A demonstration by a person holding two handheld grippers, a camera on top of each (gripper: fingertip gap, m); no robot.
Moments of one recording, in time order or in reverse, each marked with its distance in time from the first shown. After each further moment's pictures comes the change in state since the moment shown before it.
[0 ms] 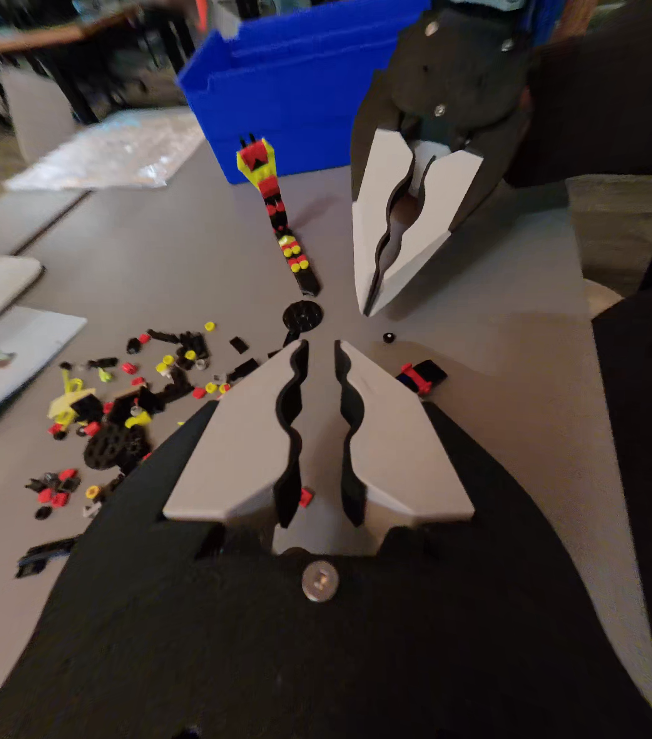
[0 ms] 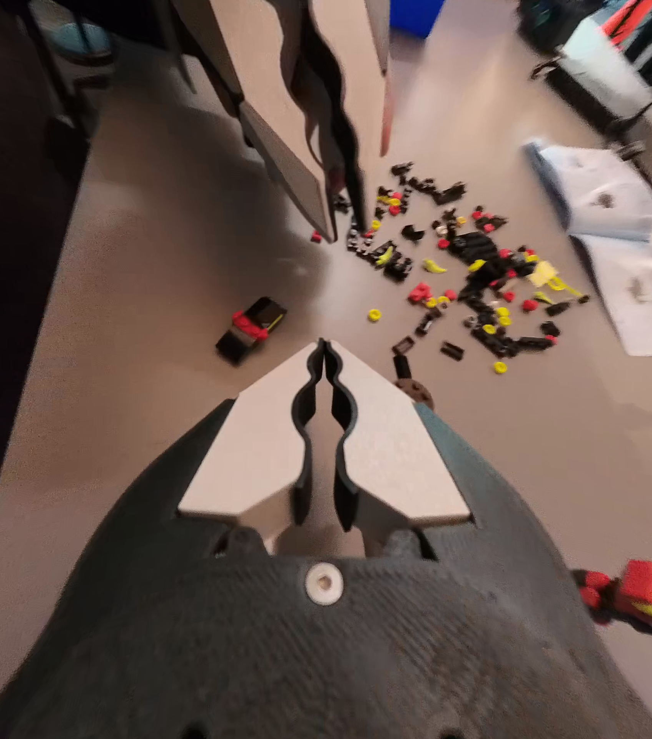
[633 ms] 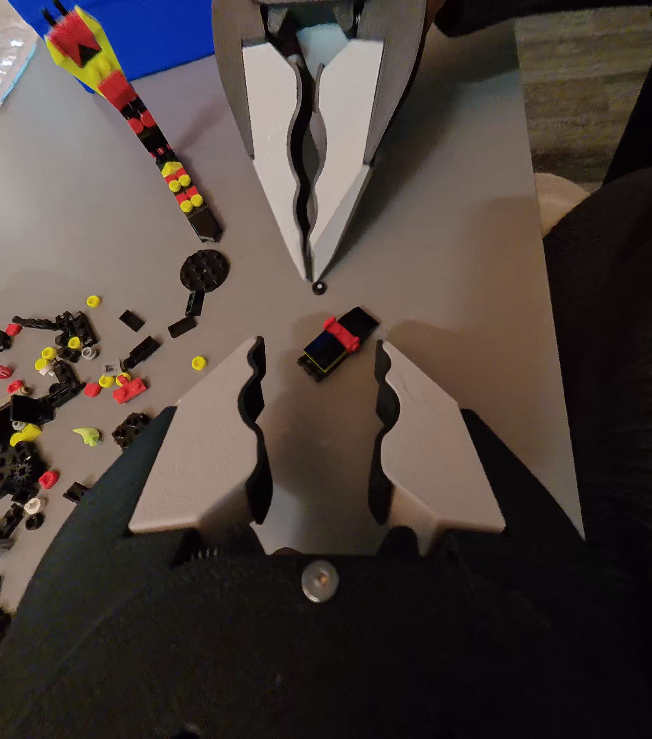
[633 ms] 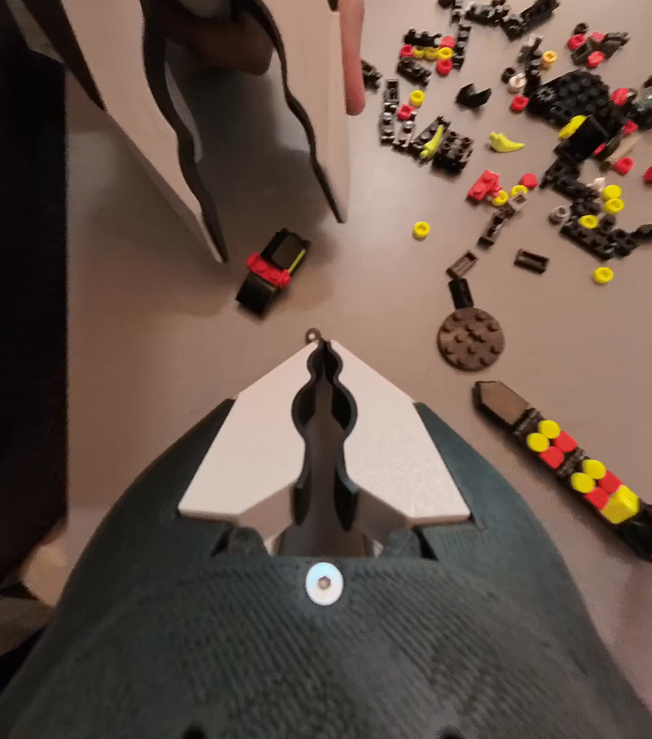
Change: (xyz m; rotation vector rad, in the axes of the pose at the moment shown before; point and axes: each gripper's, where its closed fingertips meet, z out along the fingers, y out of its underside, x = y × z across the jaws) left arm 0.048 0.037 0.017 -0.220 0.157 0.094; right arm -0.020 0.036 0.004 -0.228 -0.108 0.200
